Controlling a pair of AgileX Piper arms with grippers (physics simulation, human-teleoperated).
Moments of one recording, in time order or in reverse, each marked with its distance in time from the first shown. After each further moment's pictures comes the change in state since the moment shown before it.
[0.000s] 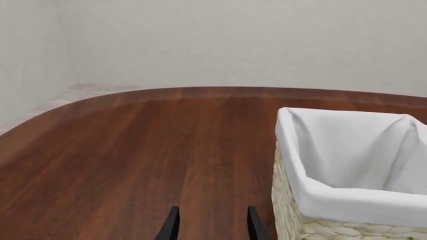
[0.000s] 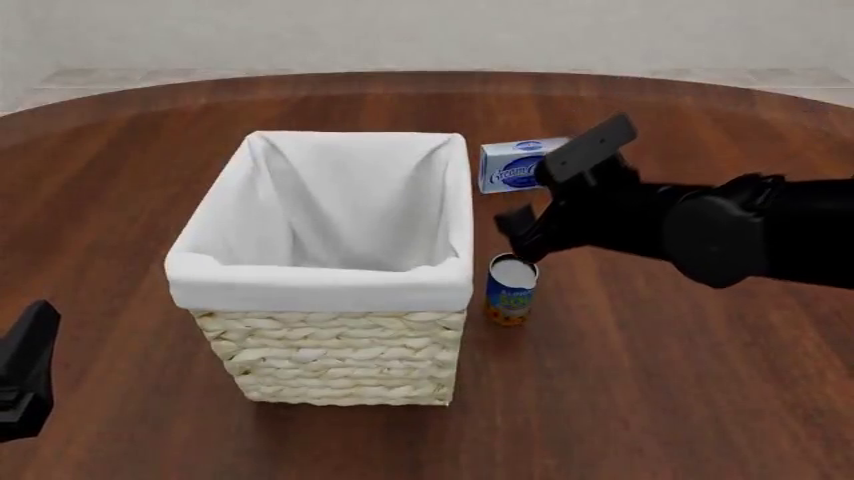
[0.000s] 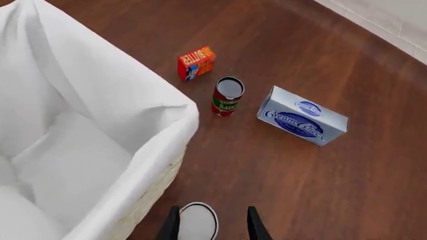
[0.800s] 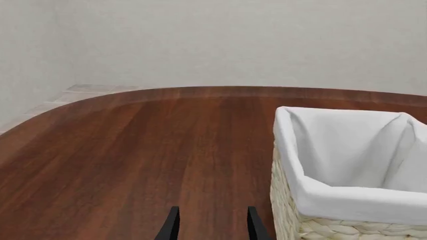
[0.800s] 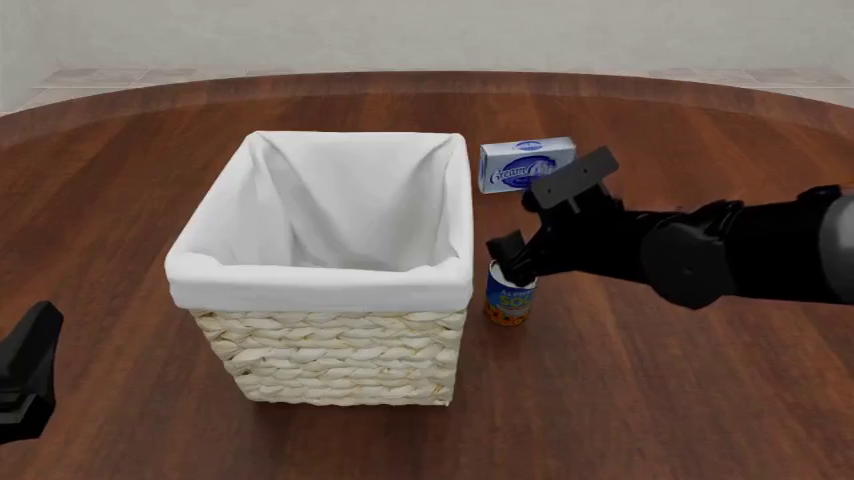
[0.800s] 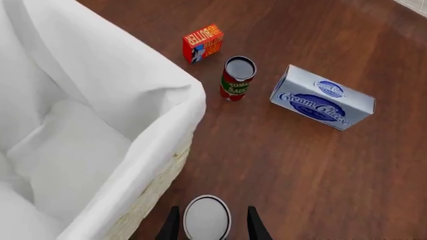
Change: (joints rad) left arm -0.010 0.000 0.001 0.001 0.004; right arm 0.015 0.078 0.036 -0.055 0.050
